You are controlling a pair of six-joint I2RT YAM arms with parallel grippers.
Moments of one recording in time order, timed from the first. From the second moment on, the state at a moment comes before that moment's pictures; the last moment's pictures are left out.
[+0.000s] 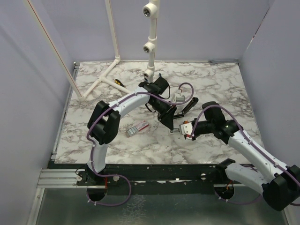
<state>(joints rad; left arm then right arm) -0.70 2.02 1.68 -0.95 1.08 0.40 0.49 0.98 0.70 -0.53 -0.75 -1.27</state>
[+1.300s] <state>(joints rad) -0.70 1.33 1.15 -0.31 0.42 0.46 0.38 1.31 1.03 -0.79 -1.03 -0.78</state>
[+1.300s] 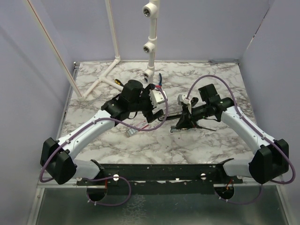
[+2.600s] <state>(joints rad) -0.96 1.38 1.10 -0.34 0.26 0.87 0.25 1.59 1.13 -0.80 -1.23 -0.47</state>
